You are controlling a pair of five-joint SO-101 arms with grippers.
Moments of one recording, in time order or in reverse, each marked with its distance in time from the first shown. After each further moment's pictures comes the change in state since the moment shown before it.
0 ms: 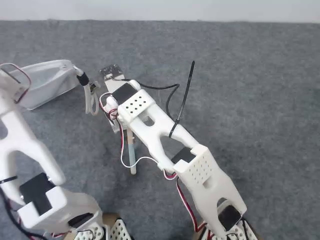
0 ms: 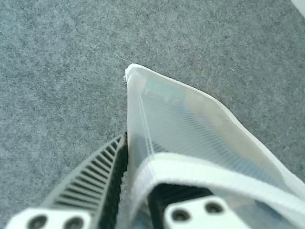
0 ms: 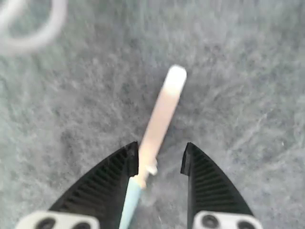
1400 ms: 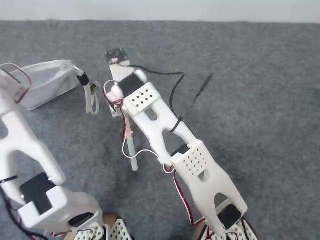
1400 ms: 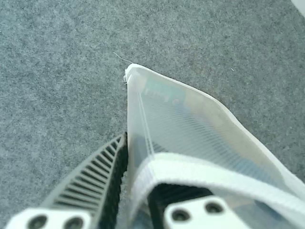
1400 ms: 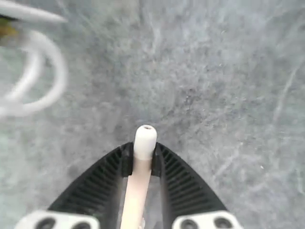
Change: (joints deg) left arm 0.3 0.0 0.0 0.0 0.0; right arm 2.9 9.9 -26.7 9.9 -1.8
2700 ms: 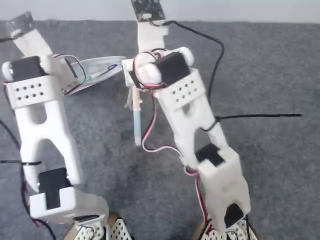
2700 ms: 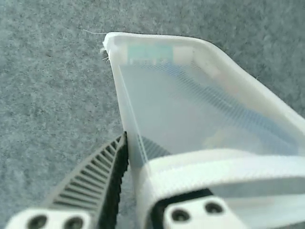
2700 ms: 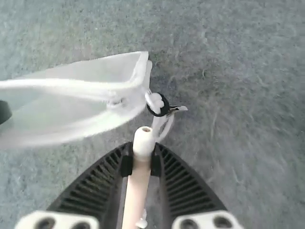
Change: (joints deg) left arm 20.9 0.0 0.0 6.4 -2.5; right arm 7.0 -28.5 3.8 5.2 0.0
